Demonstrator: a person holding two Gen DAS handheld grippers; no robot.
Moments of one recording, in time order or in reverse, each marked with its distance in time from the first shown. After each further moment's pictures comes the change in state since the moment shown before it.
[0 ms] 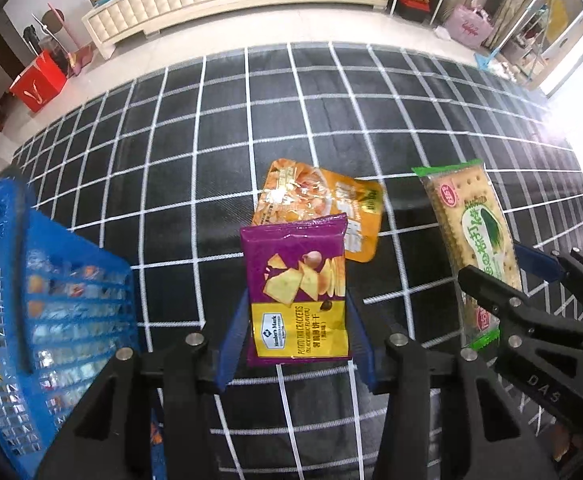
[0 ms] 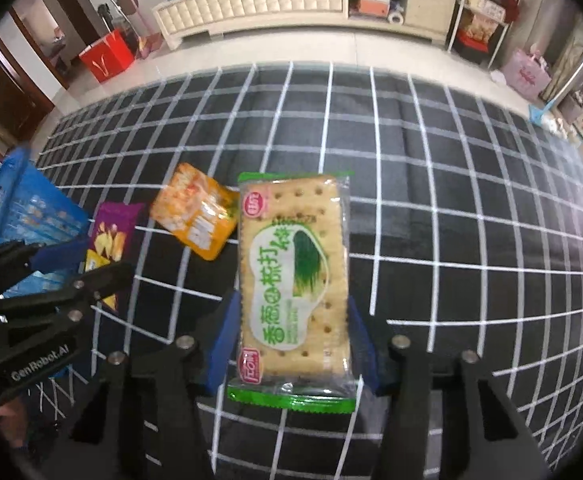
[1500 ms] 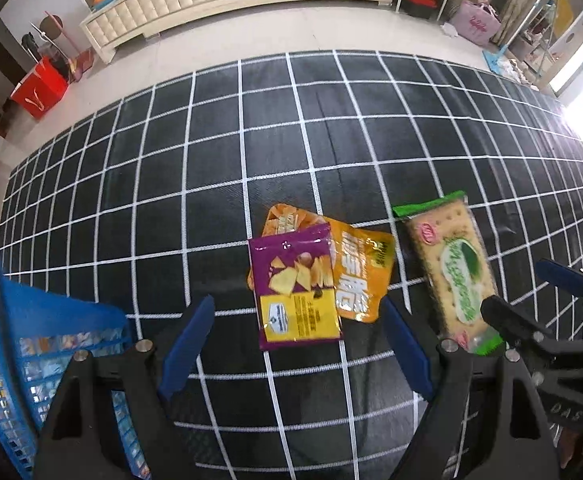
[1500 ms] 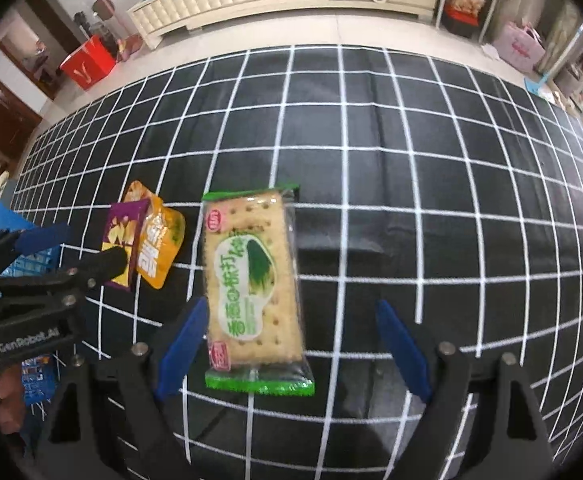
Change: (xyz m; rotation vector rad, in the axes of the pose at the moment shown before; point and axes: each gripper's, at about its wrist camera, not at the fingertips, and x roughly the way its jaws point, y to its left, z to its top) left arm 0.041 -0.009 0.084 0.000 0.033 0.045; right arm 0.071 -0.056 0.041 0.060 0.080 0.025
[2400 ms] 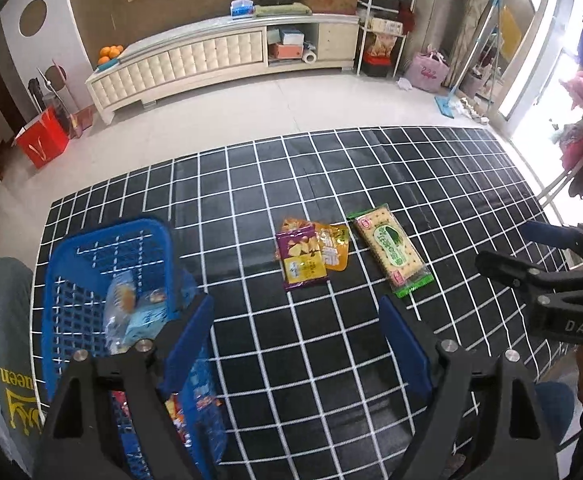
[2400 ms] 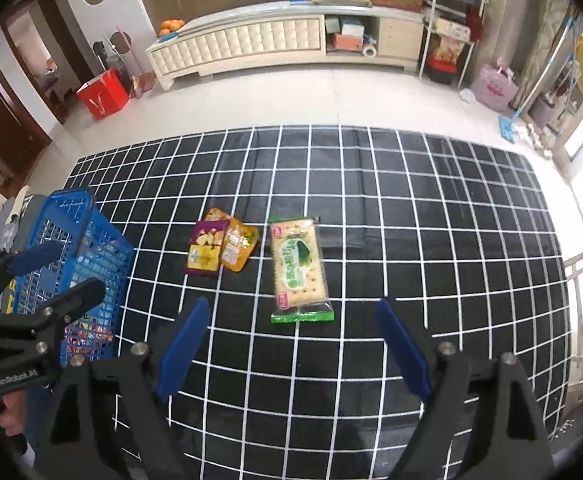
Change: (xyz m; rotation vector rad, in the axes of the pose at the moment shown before) left arm -0.145 0.024 -0.085 0.070 -0.257 -0.075; right arm -0.124 0.036 -0.036 0.019 -0.156 -0.027
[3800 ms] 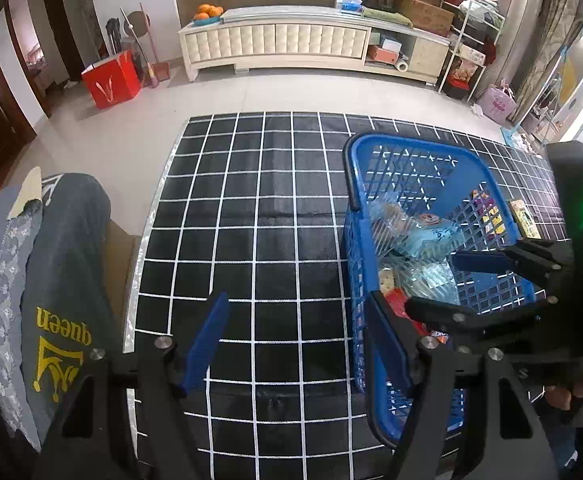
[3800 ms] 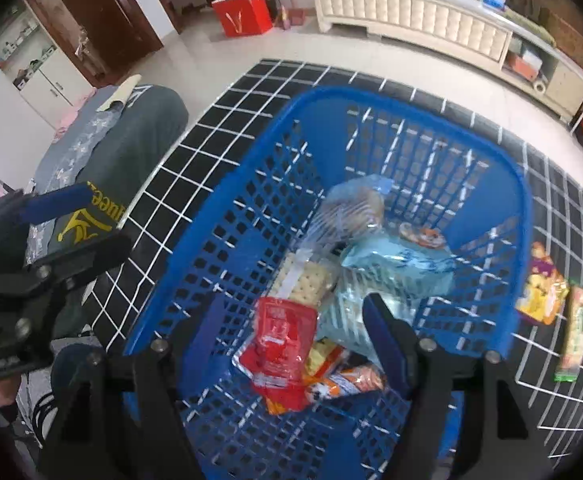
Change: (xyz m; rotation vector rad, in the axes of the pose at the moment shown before) left arm -0.060 0.282 -0.119 -0.187 -0.015 0.098; right arm 0.054 0.330 -0.040 -0.381 0.095 0.241
